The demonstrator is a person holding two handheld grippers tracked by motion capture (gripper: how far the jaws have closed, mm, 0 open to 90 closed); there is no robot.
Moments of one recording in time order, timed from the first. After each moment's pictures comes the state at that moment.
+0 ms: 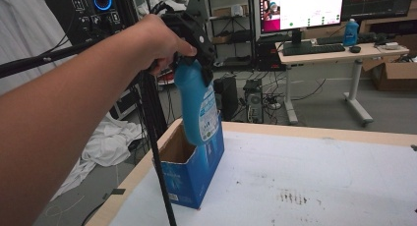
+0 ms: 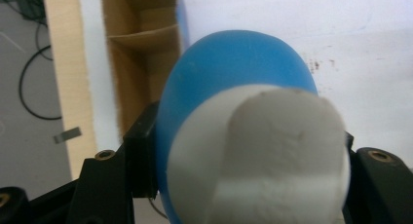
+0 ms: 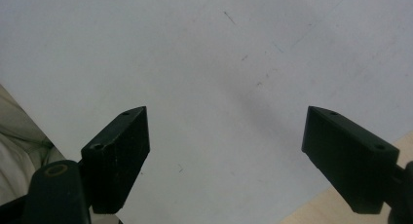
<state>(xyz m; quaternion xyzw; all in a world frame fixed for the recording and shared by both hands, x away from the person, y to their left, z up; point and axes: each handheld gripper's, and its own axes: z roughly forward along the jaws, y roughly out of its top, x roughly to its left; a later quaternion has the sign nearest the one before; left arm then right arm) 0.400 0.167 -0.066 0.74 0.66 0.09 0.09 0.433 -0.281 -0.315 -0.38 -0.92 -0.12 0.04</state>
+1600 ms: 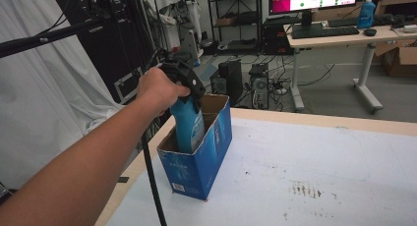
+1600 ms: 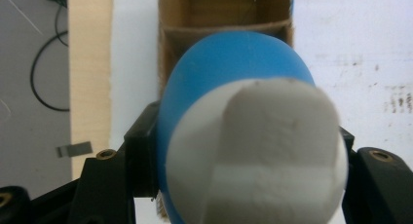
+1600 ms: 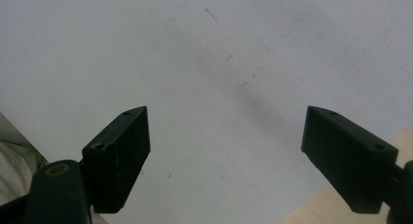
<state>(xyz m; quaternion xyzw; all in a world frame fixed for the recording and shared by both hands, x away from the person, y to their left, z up) 0.442 0.240 -0.204 0.70 0.70 0.11 0.07 0.447 -0.285 -0.326 -0.39 -0.91 -0.11 0.05</state>
